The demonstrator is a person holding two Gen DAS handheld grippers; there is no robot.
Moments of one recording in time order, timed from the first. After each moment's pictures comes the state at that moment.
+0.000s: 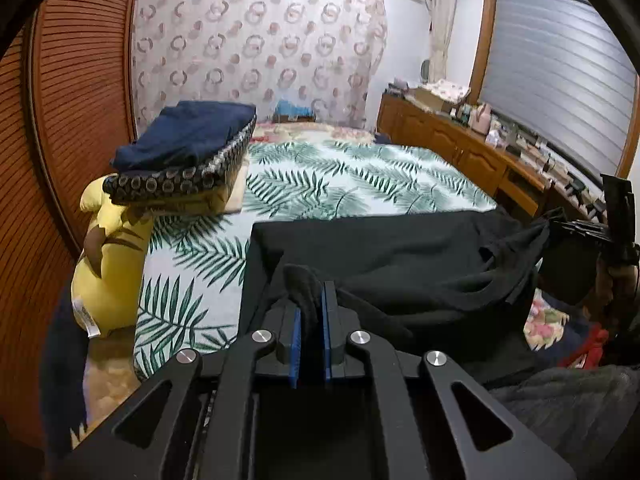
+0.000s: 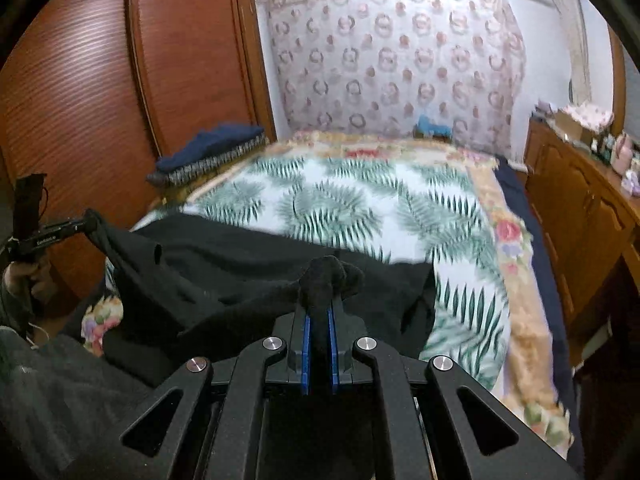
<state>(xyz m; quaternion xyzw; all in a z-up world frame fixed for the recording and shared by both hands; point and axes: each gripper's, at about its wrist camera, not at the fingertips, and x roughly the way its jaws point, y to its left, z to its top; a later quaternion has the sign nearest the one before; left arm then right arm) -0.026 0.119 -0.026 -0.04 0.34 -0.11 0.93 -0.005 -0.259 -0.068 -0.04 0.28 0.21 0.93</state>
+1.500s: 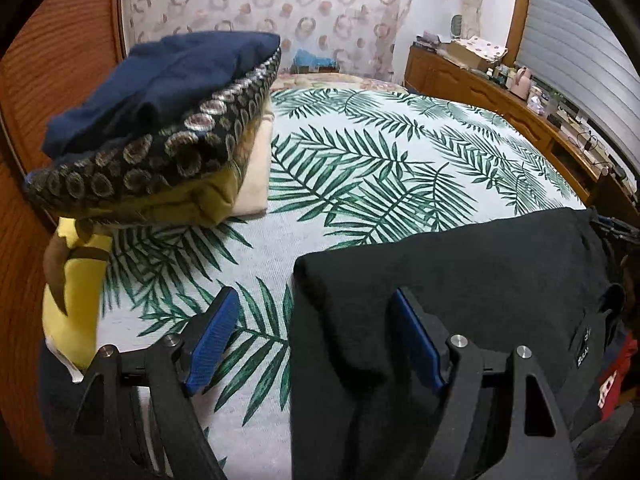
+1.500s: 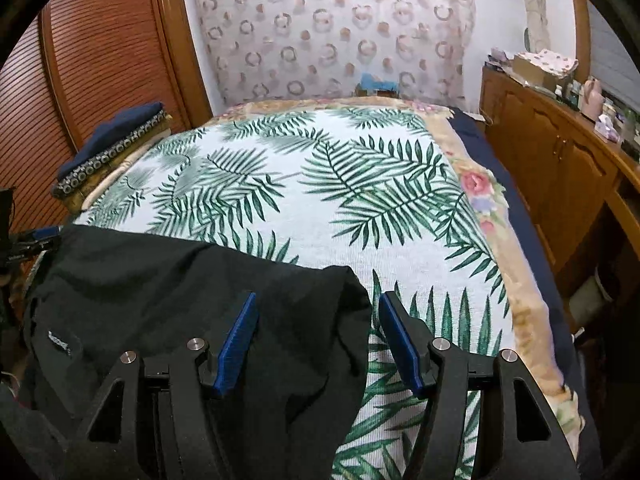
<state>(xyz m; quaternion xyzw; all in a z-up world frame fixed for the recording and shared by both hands) 0.124 0.130 -0.098 -0.02 0.42 -0.09 0.90 0.142 -0.264 -0.118 -0.01 0.34 0.14 0.93</state>
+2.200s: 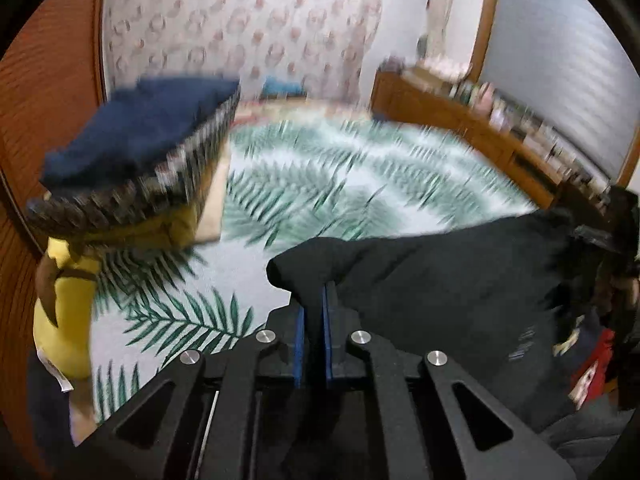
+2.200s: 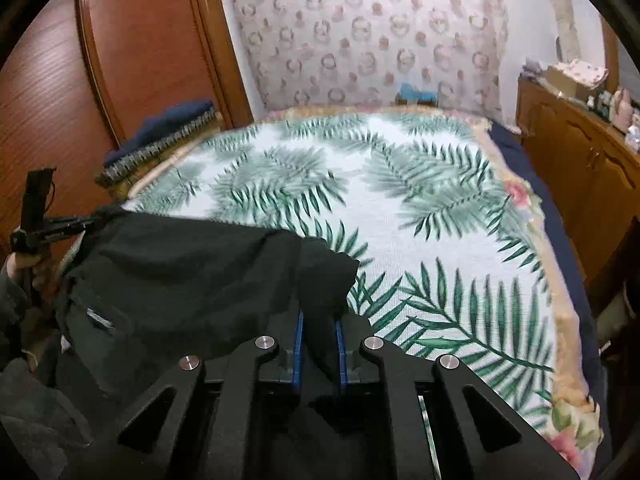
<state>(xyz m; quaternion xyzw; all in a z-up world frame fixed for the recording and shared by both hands) 0.069 0.114 -0.042 -0.04 0.35 -0.14 0.92 0.096 -0.260 -0.104 0.01 0.28 0.21 0.94</state>
